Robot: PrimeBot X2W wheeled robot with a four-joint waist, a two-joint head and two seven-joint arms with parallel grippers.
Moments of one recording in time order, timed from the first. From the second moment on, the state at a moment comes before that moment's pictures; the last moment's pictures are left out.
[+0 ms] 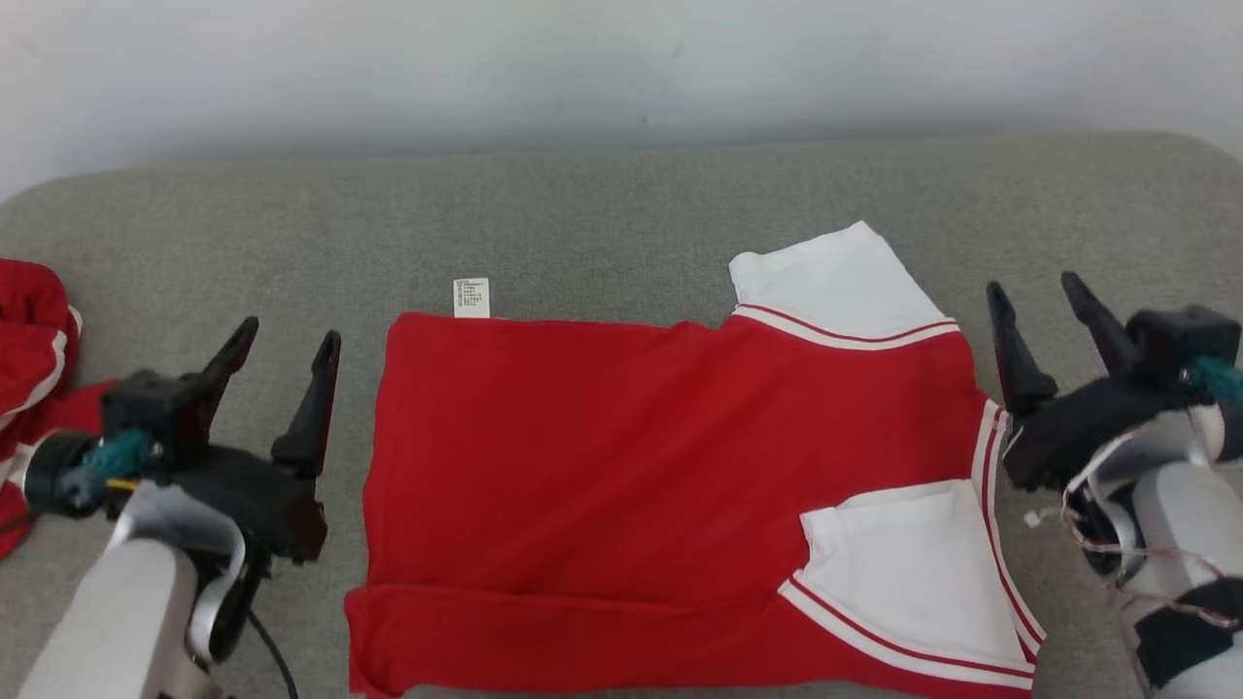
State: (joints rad) left arm -0.44 0.37 -0.22 0.30 -0.40 -0.13 -0.04; right arm -0.50 -0.31 0.12 0.48 0.31 0.13 -0.06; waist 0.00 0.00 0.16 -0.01
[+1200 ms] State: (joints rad) left arm -1.10 0.45 -0.87 0.69 -0.93 -0.13 0.24; right arm -1.24 -0.31 0.43 1.17 0.41 0.13 0.13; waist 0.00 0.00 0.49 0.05
